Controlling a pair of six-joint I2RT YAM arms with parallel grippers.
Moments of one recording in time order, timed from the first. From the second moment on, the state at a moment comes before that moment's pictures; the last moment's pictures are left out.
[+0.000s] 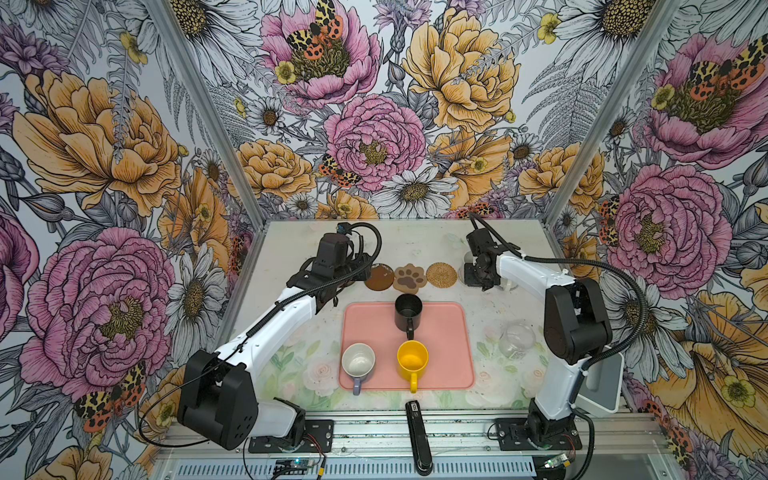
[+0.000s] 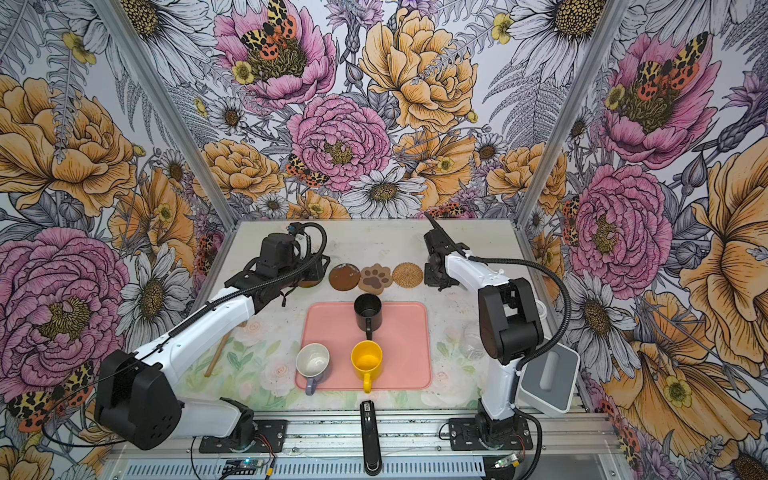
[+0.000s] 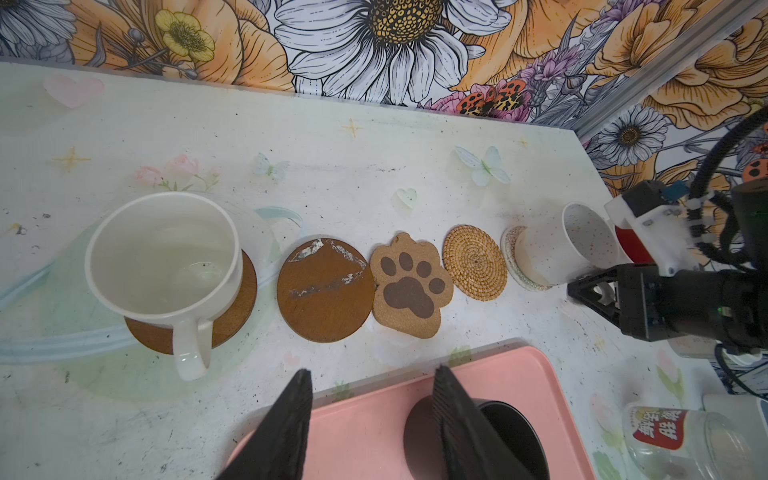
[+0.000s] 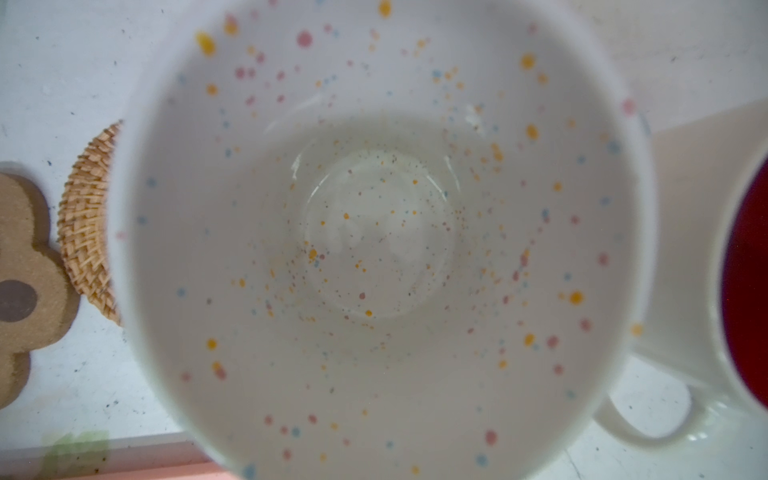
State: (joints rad) left arm -0.40 1.37 1.08 -0.29 0.04 -0.37; right arm 0.25 1.88 1.39 -0.75 0.14 0.31
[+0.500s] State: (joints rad) left arm -0.40 1.36 1.07 -0.29 0.04 -0.37; right arm 0.25 1.88 1.39 -0.71 0.14 0.33
